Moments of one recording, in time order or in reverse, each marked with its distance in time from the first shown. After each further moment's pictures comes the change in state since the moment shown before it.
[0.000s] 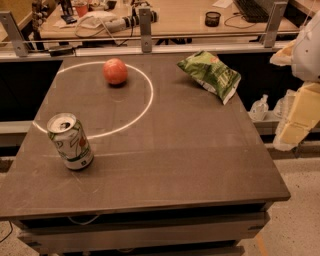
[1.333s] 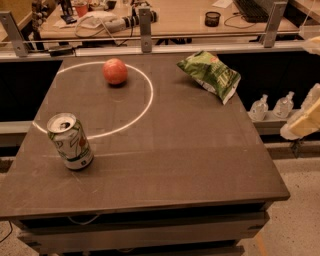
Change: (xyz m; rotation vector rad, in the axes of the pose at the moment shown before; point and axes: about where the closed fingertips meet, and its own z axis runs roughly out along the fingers) arm 0.022 -0.024 -0.015 0.199 -0.262 0.128
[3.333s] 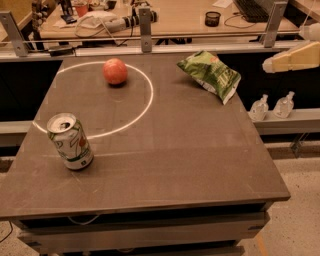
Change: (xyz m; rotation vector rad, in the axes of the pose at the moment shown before) arm 0.013 -0.150 0.056 0.152 -0.456 0.461
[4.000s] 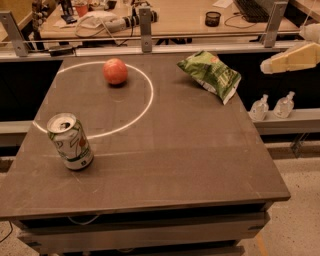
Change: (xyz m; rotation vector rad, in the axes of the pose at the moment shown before) arm 0.002 -0.001 0.008 -0.014 0.010 -0.016
